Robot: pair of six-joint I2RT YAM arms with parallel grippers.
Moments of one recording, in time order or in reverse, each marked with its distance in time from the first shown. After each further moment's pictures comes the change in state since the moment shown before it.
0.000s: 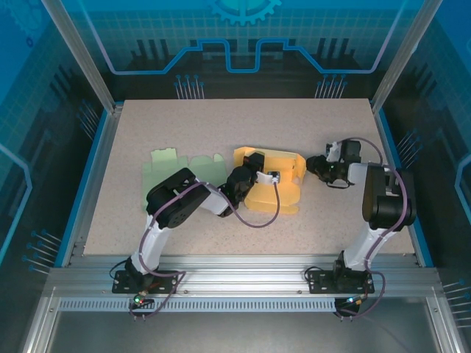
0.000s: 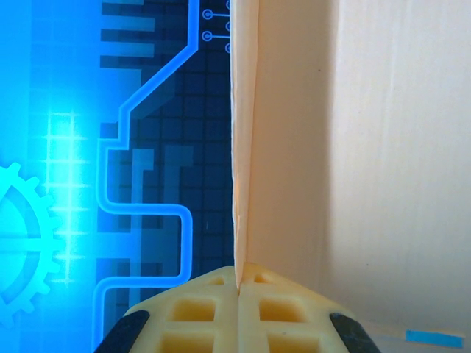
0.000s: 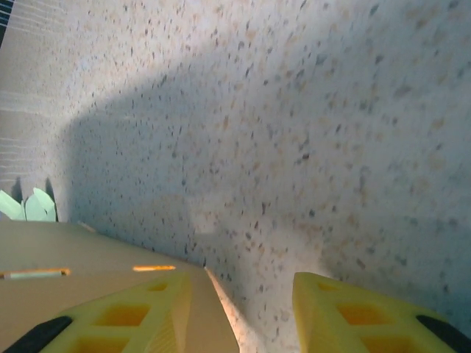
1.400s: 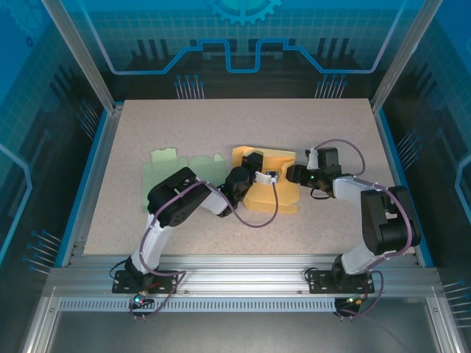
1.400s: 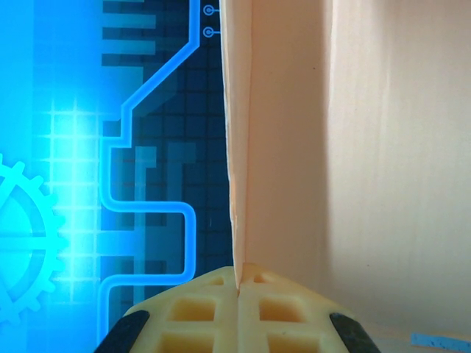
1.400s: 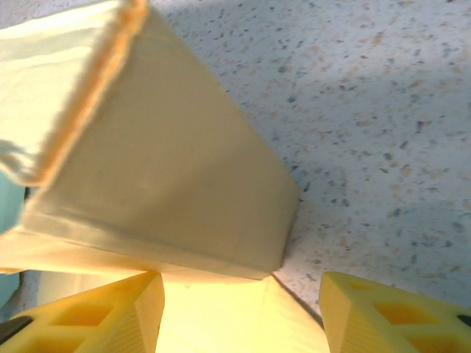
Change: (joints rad) left arm 0.012 0.013 -0.006 0.031 0.013 0.022; right arm 0.254 -0.211 -0.154 0.065 0.266 -0.070
